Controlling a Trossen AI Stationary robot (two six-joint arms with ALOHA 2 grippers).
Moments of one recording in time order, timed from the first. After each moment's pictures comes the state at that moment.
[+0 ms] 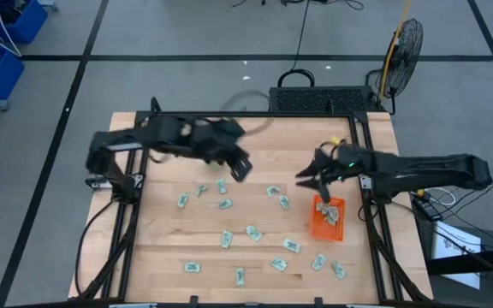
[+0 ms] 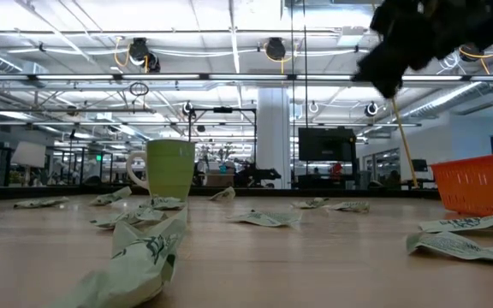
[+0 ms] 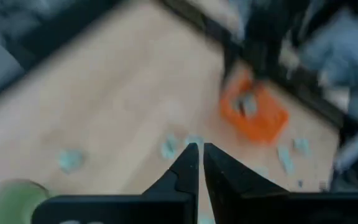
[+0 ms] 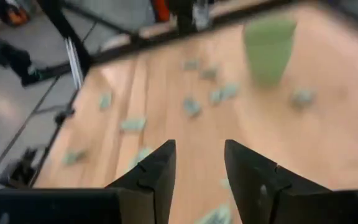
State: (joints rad) left arm -0.03 1.72 2.07 -1.12 -0.24 -0.62; right arm -0.12 0.84 0.48 -0.08 -0.21 0.26
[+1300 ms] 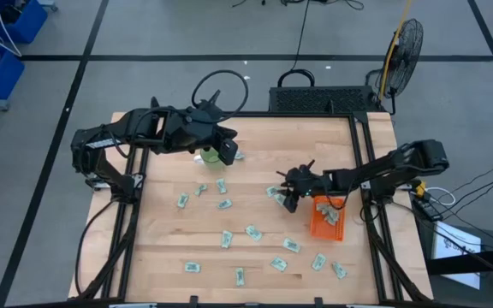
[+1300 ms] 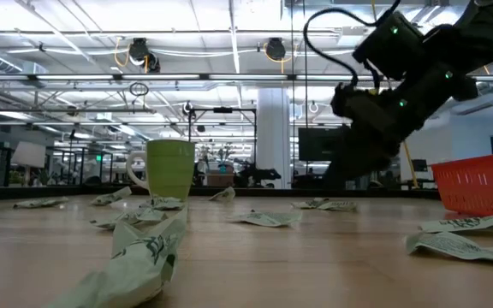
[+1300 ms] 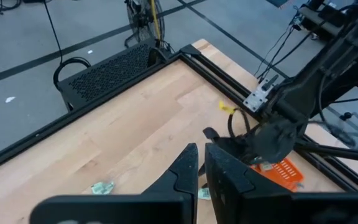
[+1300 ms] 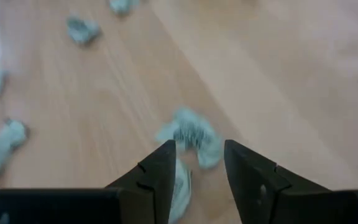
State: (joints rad) left arm -0.04 1.62 2.07 -1.10 -0.44 -0.66; right arm 0.04 1.49 0.47 0.26 0.21 0.49
